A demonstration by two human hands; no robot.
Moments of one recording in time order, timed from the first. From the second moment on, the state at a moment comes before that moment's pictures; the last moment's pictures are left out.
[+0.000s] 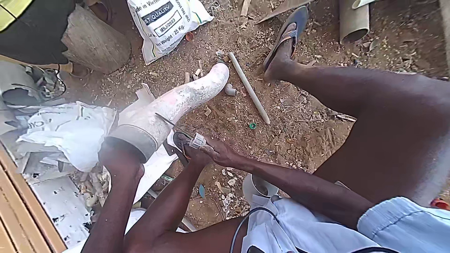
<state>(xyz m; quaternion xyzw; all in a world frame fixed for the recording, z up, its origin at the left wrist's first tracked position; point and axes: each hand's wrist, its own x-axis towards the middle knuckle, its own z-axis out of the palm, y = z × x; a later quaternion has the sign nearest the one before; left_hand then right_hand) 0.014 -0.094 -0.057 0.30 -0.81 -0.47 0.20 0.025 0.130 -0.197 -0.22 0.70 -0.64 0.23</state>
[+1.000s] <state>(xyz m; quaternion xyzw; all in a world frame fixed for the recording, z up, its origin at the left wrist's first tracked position) 0.025 -0.101 -0.065 0.26 -0.83 -0.44 0.21 0.026 0.118 -0.148 -0.26 0.63 -0.72 0.15</state>
